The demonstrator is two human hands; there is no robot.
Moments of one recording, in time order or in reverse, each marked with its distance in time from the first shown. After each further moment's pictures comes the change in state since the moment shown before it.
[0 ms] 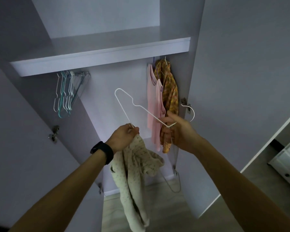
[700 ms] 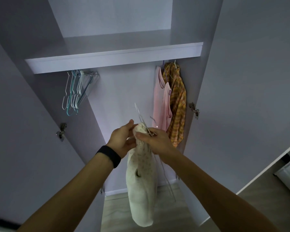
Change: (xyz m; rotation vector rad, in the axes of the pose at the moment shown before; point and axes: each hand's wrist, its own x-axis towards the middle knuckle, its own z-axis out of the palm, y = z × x) left_hand -0.011 0.008 -0.012 -0.881 0.111 -0.317; right_hand 0.021 0.037 0.091 -0.479 0.208 -0.107
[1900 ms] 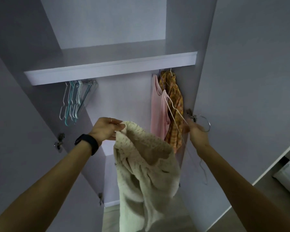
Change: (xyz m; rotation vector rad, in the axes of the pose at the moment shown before) left_hand 0.047 0.057 -0.056 0.546 0.015 0.273; right_hand 0.023 0.006 -0.112 0.034 0.517 0.075
